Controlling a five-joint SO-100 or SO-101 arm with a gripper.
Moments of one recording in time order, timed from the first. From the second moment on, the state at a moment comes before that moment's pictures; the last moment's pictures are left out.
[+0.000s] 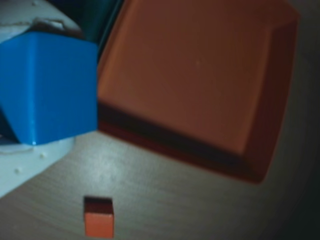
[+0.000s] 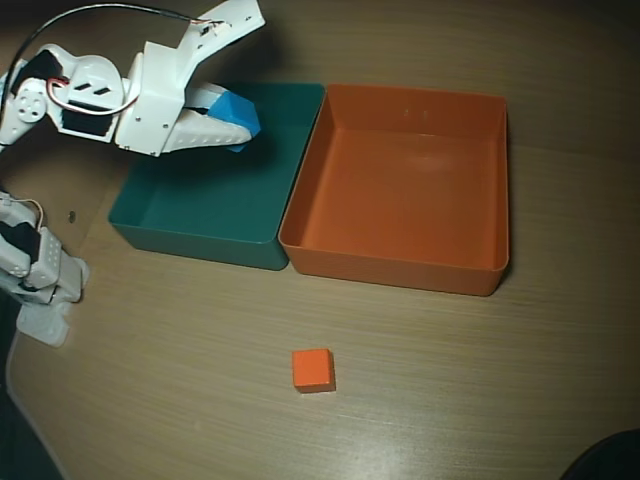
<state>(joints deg) -30.3 107.8 96.0 51.2 -89.8</state>
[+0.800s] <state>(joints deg) -38.0 94.9 102.1 50.6 -89.0</state>
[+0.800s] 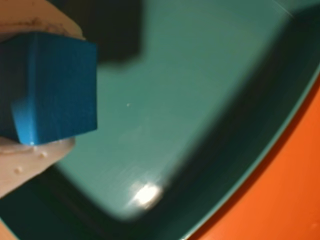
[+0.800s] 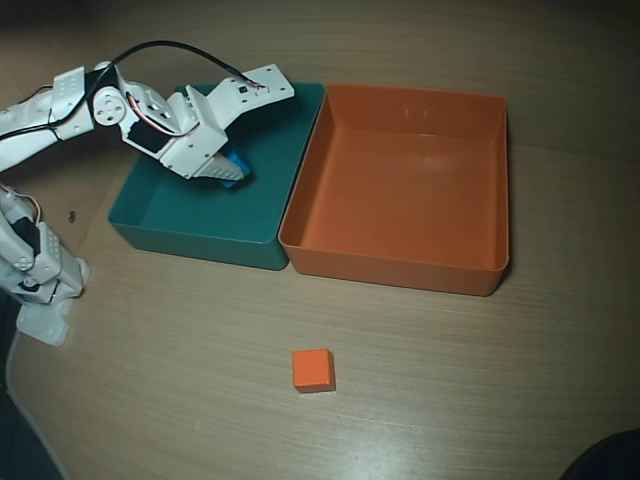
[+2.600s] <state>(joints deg) 3.4 91.5 85.2 50.6 -109.7</state>
